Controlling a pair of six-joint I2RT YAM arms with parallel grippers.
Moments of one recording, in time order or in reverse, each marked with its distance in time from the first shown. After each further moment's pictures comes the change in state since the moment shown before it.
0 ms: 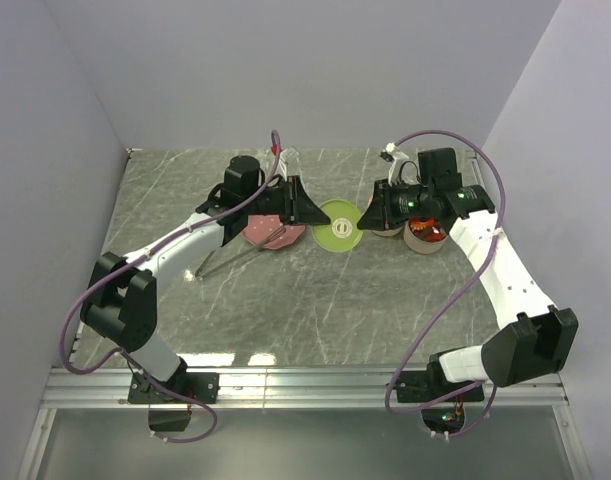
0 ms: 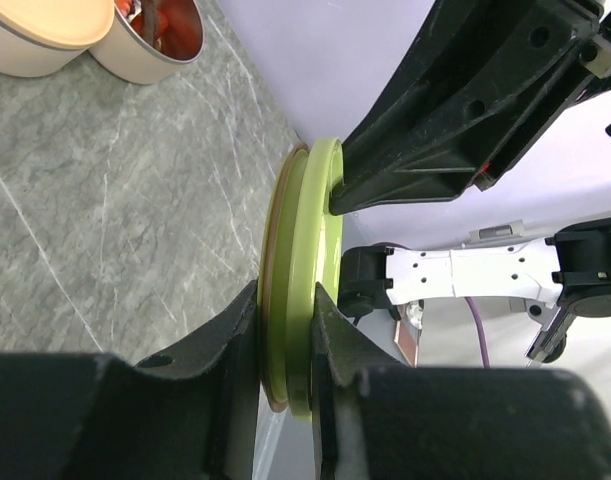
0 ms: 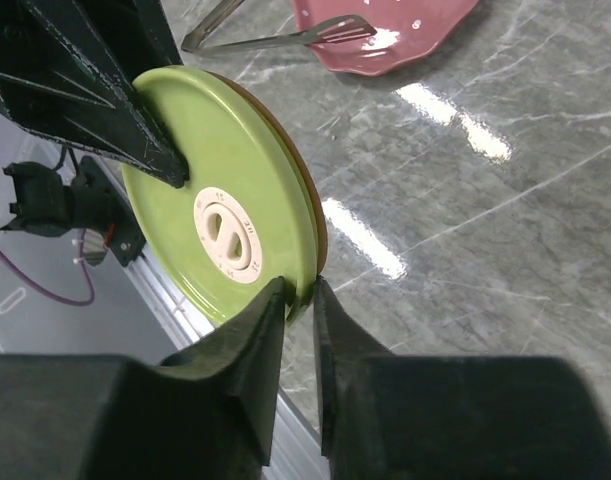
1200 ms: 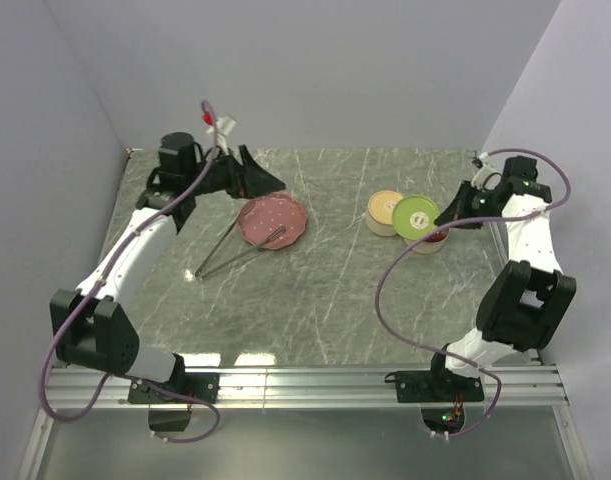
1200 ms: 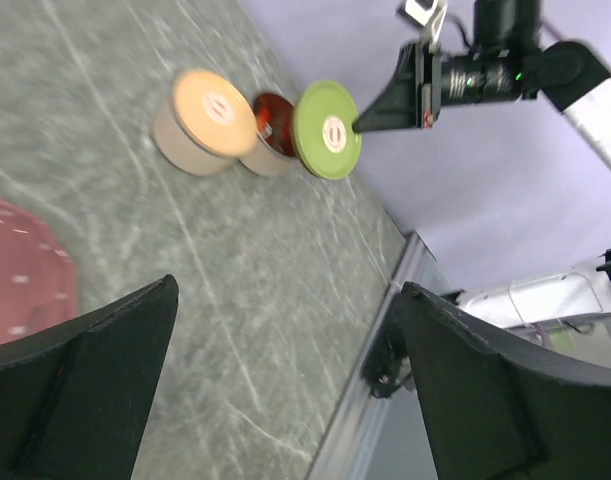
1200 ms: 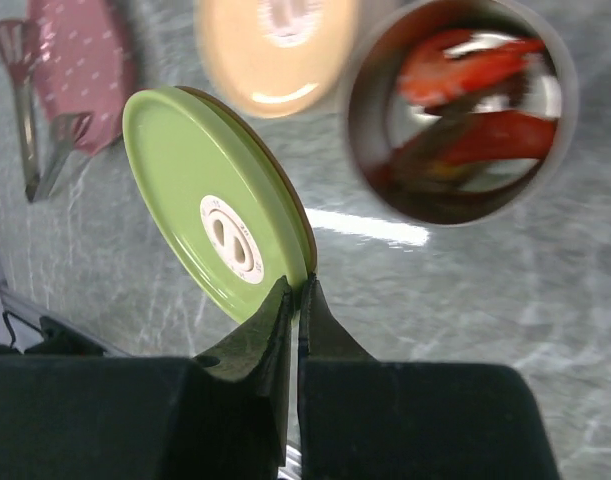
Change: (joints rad) left arm 0.264 -0.163 0.073 -0.225 -0.010 0.248; right arm -0.566 0.201 0.018 -0.116 0.045 -0.079
